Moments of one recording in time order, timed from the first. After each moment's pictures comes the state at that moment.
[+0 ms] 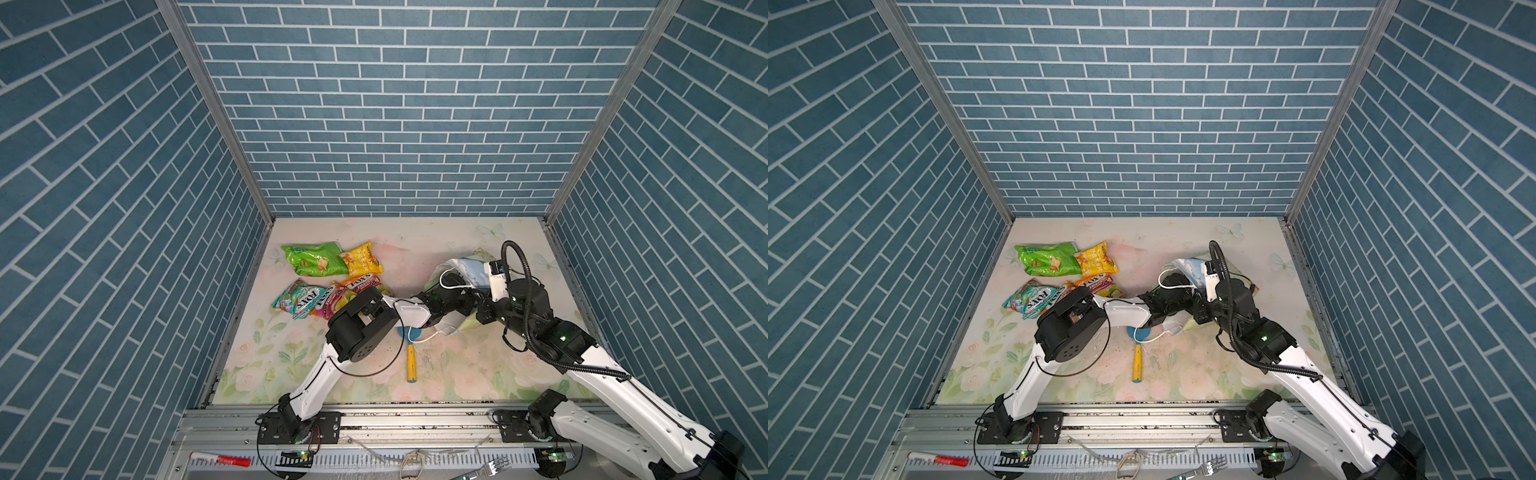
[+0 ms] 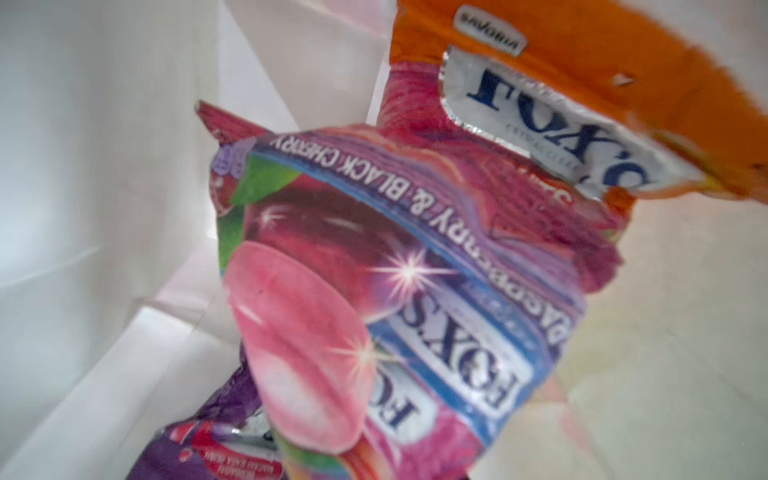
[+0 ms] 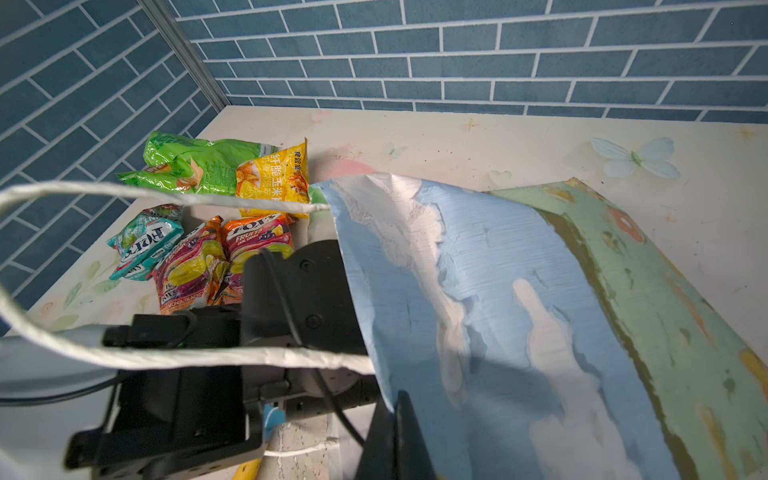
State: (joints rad) left arm -0.93 2.25 1.40 0.38 0.04 -0.30; right arm 0.67 0.86 0.75 -0.40 0.10 0.27
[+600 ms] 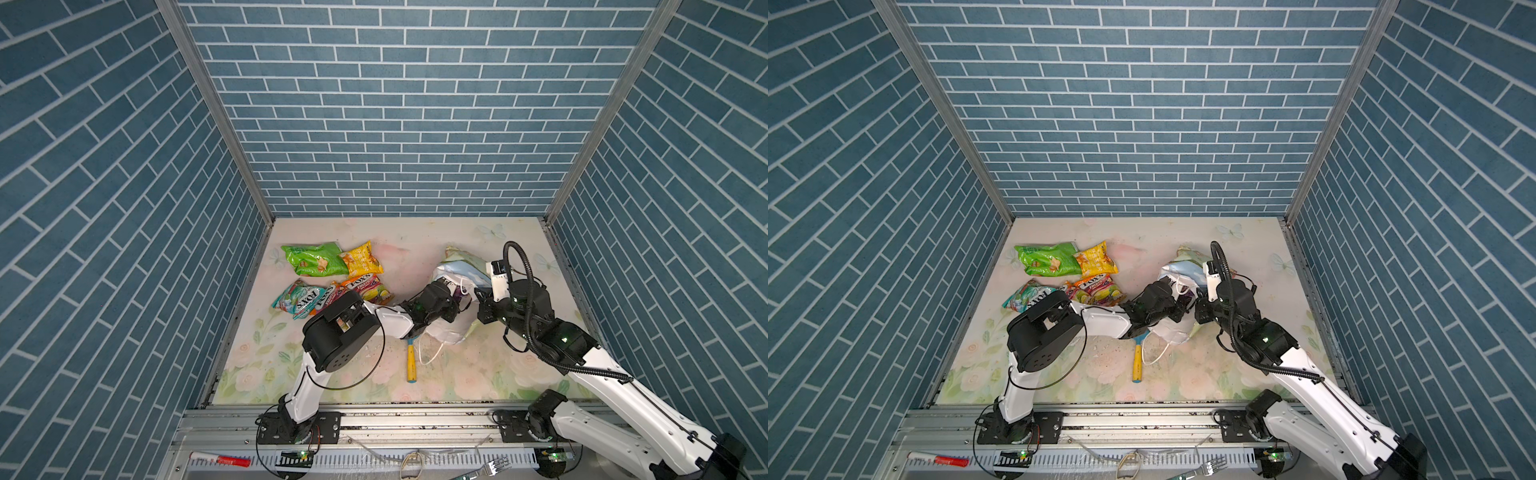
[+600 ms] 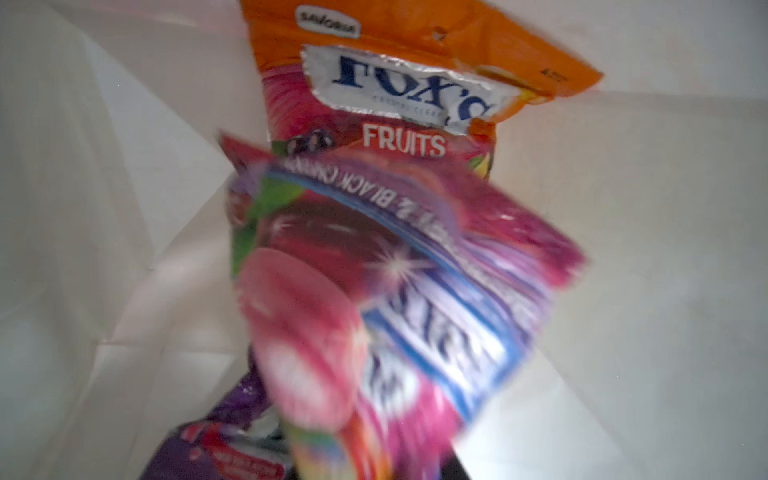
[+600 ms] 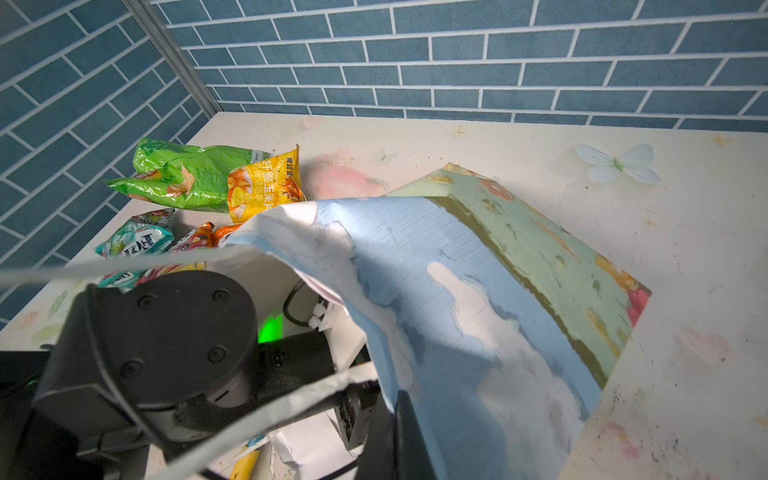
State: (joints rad) left arm -0.93 2.06 1.12 0.47 -0.07 -0.25; right arm 0.67 0.85 0.75 -0.40 0.13 0.27
